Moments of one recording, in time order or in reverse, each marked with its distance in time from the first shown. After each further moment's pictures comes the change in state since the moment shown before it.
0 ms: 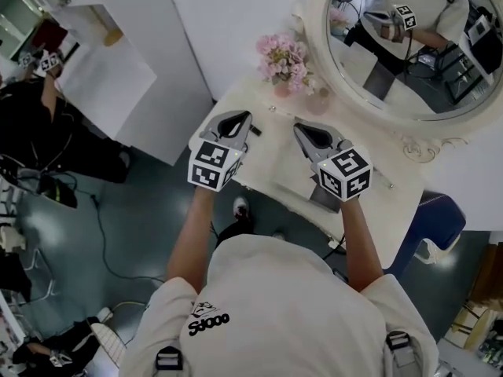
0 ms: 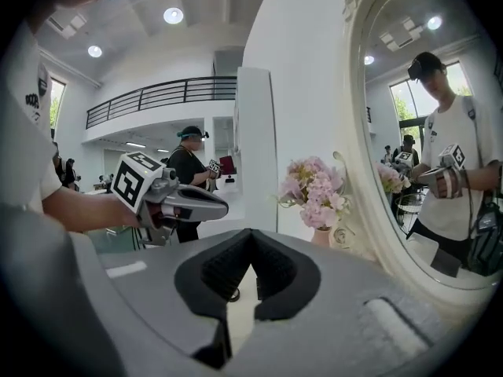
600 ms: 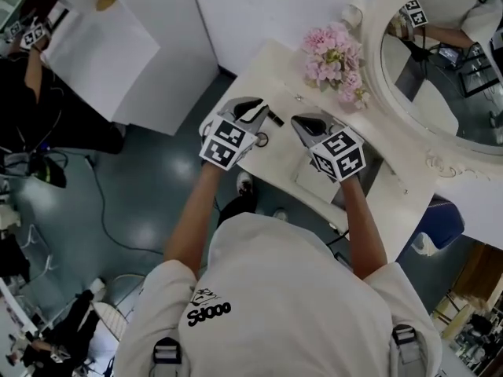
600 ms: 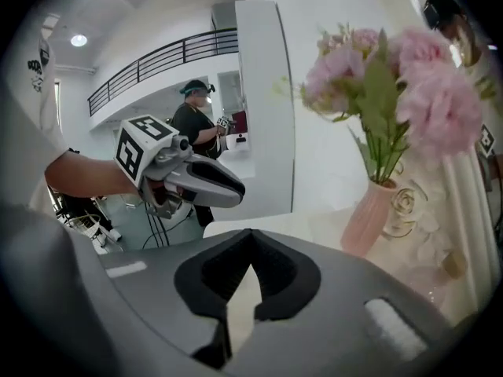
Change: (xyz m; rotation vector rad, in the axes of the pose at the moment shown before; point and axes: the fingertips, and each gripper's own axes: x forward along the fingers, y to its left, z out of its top) left arm 0.056 0.074 -0.095 -0.023 0.168 -0.136; right arm 0.141 -0.002 -0.074 -0.014 0.312 0.125
